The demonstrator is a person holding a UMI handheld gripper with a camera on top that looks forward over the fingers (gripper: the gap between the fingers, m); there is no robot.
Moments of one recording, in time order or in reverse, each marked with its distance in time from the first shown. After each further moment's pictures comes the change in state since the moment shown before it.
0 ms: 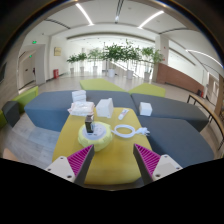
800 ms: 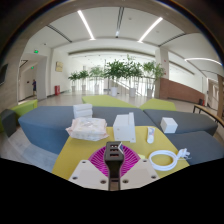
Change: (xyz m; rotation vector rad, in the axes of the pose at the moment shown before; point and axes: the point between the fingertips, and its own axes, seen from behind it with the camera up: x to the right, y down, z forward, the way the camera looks) arm -0.091 -0.060 0.189 0.226 -0.015 0.019
